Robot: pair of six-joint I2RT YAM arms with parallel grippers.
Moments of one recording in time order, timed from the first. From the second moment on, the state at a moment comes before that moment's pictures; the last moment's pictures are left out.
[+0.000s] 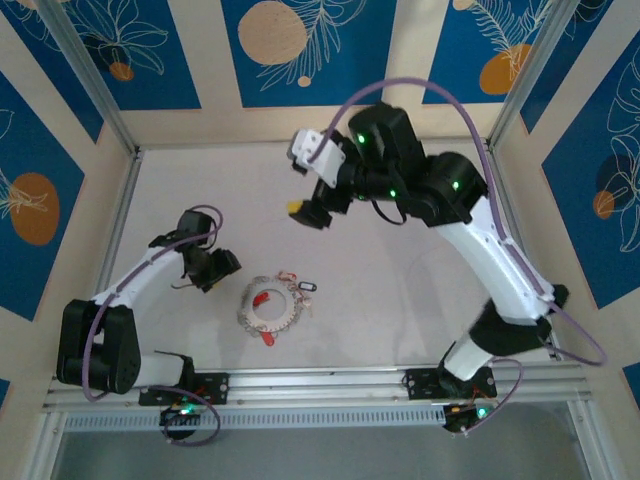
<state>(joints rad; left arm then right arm) -0.19 1.34 0.81 -0.71 0.18 -0.72 0.88 1.54 2.13 -1.11 -0.12 -0.45</state>
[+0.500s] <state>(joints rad) -0.29 1.39 0.89 -0.75 0.11 -0.66 0.85 1.06 0.95 -0.39 -0.15 -0.16</state>
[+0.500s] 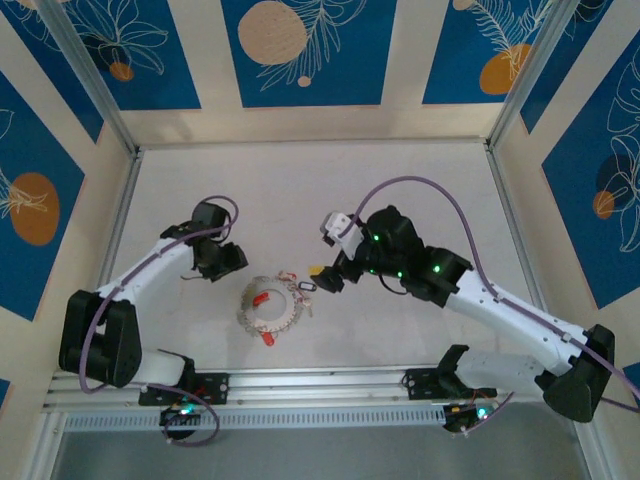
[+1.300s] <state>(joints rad) -0.36 1.49 0.85 -0.81 0.17 -0.56 0.86 1.18 0.80 -0.13 -0.14 0.14</state>
